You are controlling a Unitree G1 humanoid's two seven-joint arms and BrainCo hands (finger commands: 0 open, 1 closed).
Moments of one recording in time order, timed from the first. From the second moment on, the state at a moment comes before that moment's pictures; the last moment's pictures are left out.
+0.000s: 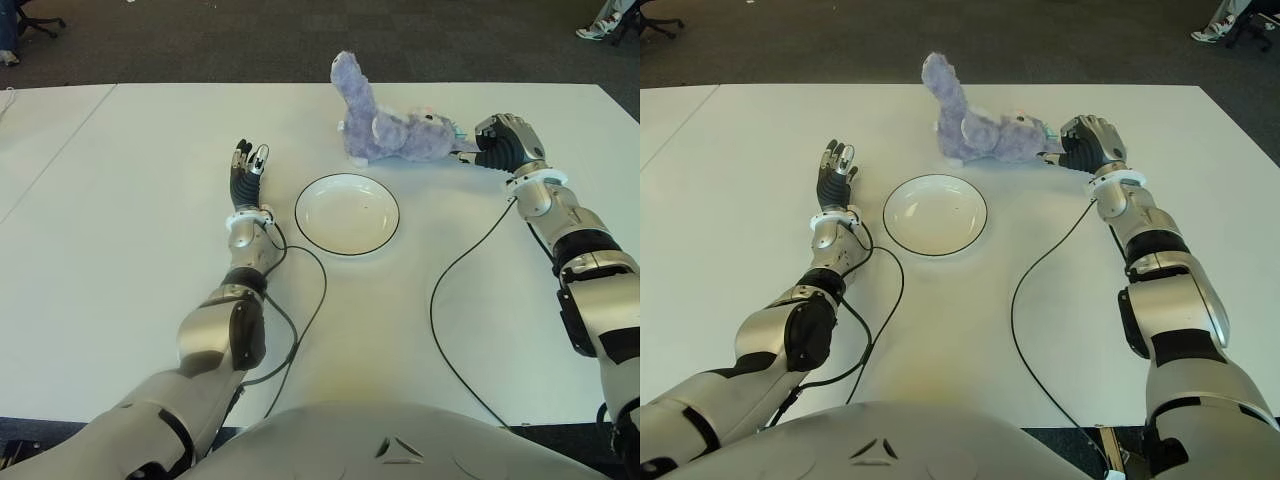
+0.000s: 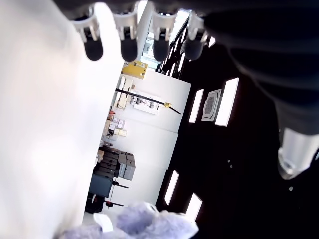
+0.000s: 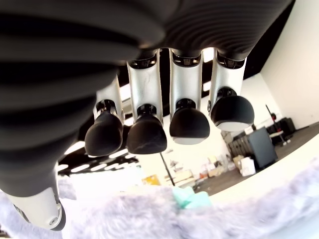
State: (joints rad) left arm -0.63 -0.04 0.43 1.22 -0.13 -0.58 0.00; right arm -0.77 -0.67 0.29 1.15 -0.55 -0.62 -0.33
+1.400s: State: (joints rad) left arm -0.63 -0.04 0.47 1.22 -0.14 -0.58 -0.03; right arm -0.85 -0.58 0.48 1.22 -0.75 -0.46 -0.30
